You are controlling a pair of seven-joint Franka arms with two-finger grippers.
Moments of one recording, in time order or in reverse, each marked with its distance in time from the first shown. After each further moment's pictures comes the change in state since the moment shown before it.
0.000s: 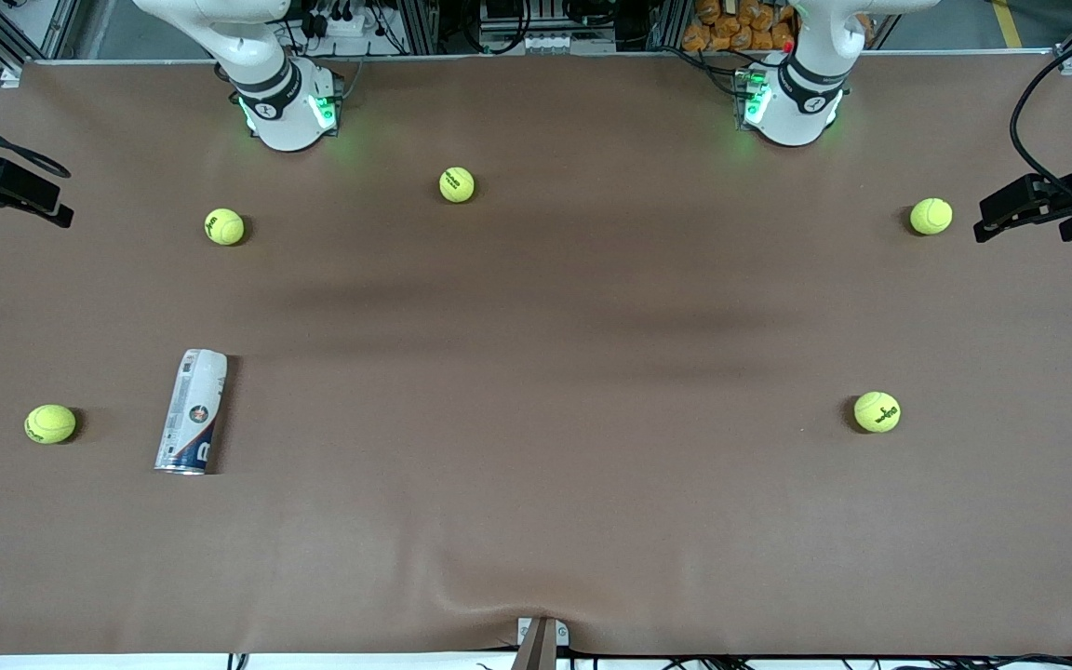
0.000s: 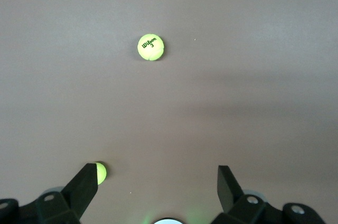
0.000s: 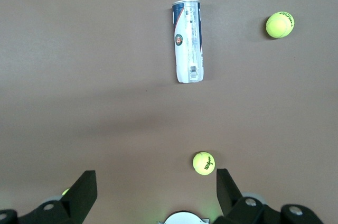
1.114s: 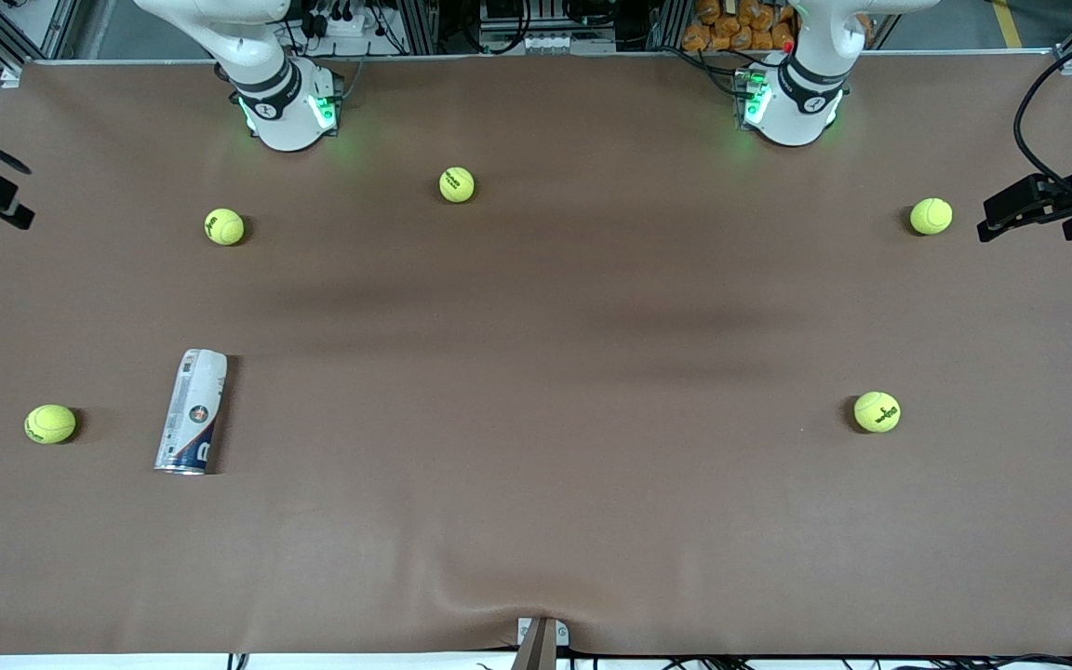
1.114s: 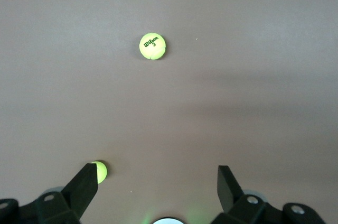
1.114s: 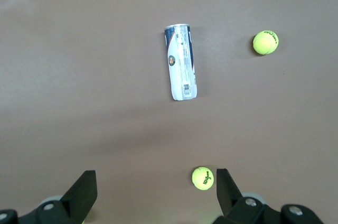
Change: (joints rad) left arm 0.003 0.000 0.003 0.000 0.000 -0.003 0.000; right arm -0.039 -0.010 -0.017 0.041 0.019 0.043 -0.002
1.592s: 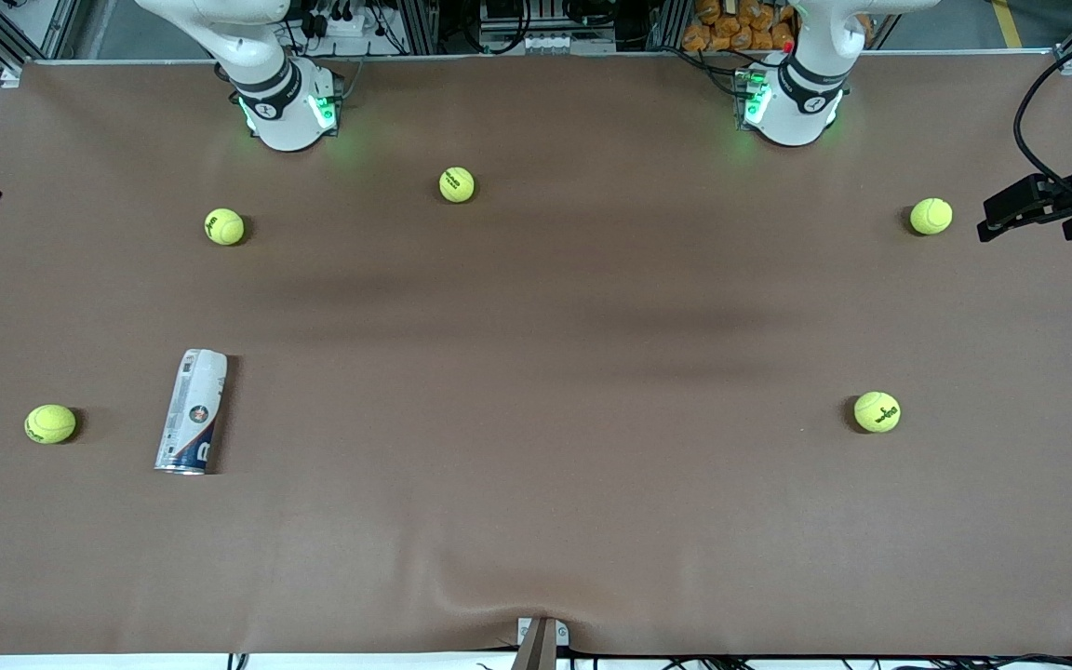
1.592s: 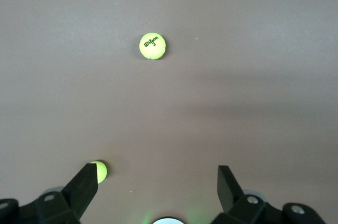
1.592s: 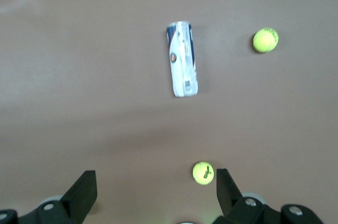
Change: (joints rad) left arm 0.000 0.000 0.000 0.000 0.000 -0.001 0.000; right arm -0.009 0.010 0.003 0.026 0.014 -0.060 -0.021
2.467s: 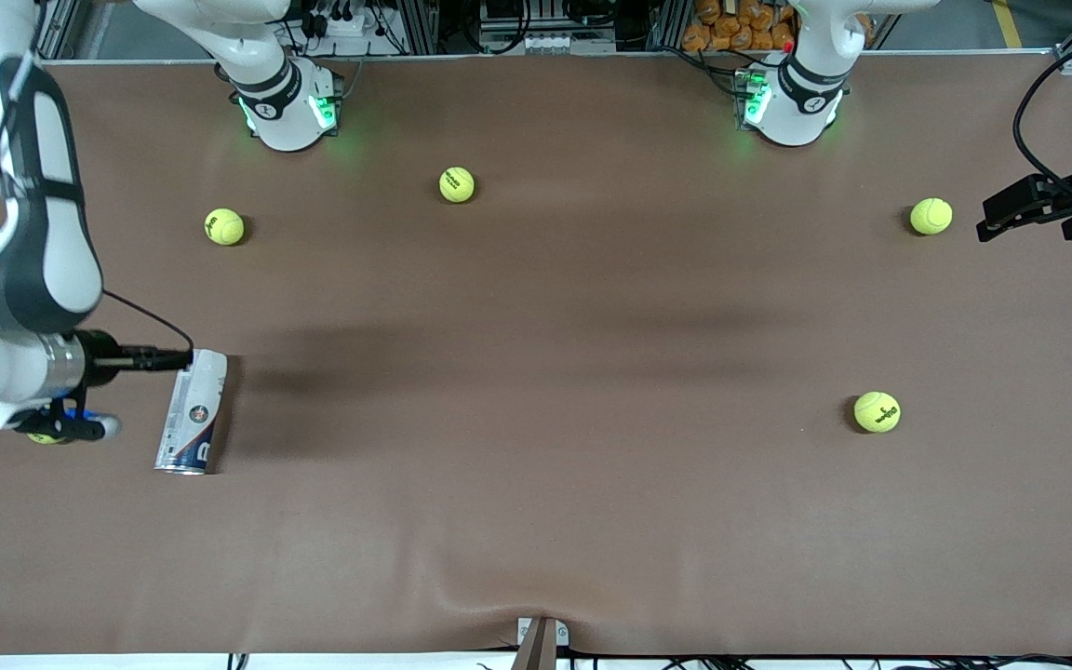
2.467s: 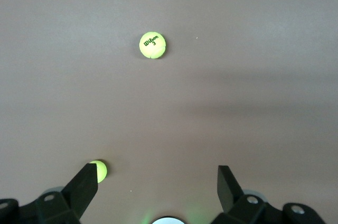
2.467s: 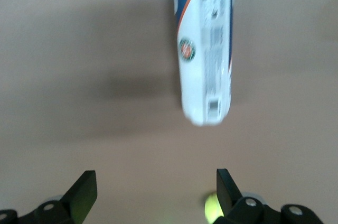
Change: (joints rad) left arm 0.000 0.000 0.000 -0.002 0.000 -0.001 0.000; right arm 0.037 0.515 -0.005 -0.056 -0.002 0.275 -0.002
